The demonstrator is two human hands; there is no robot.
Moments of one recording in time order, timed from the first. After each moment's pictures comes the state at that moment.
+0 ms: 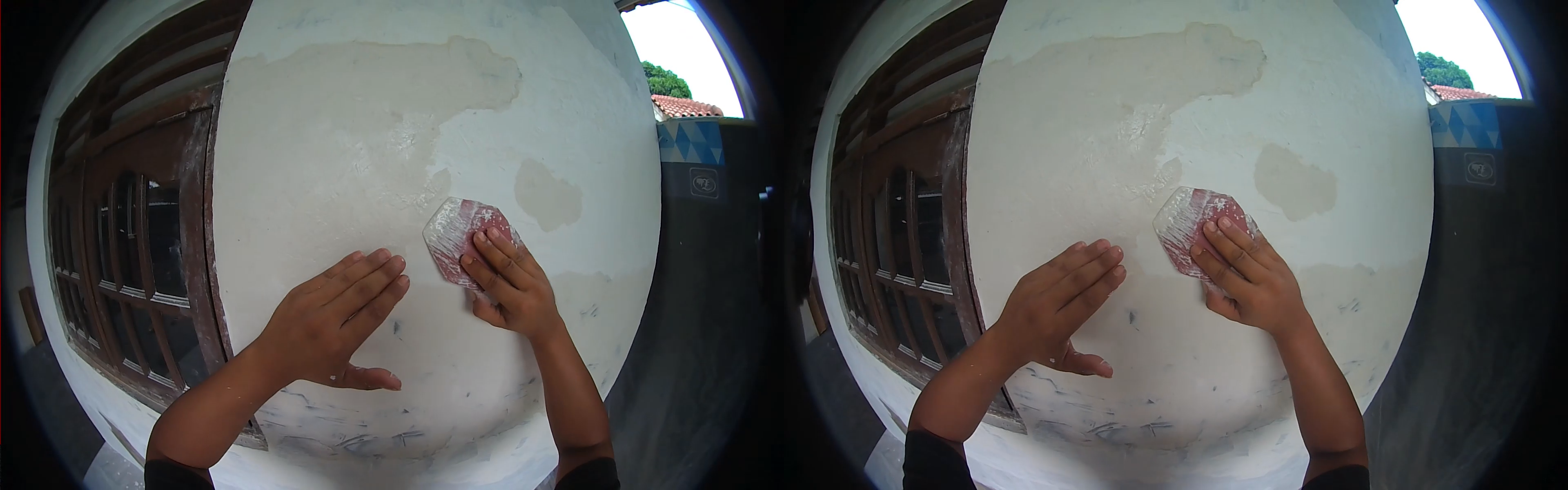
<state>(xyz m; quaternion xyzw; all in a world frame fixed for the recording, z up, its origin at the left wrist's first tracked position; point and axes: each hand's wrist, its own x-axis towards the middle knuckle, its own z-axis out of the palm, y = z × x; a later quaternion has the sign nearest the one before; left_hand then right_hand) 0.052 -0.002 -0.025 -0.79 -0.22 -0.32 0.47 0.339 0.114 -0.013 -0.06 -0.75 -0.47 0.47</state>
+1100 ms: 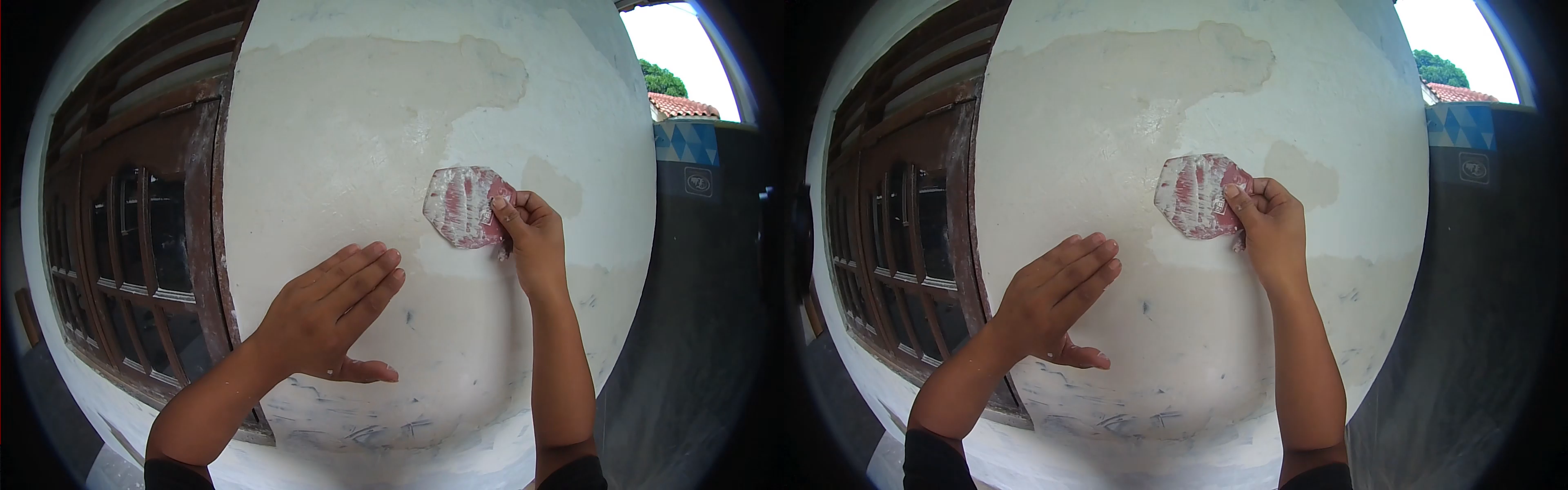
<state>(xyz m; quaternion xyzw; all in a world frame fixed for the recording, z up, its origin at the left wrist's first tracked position) 0.031 -0.007 -0.029 -0.78 -0.20 -0.33 0.49 0.300 0.086 0.029 -0.18 -0.64 0.22 0.72</state>
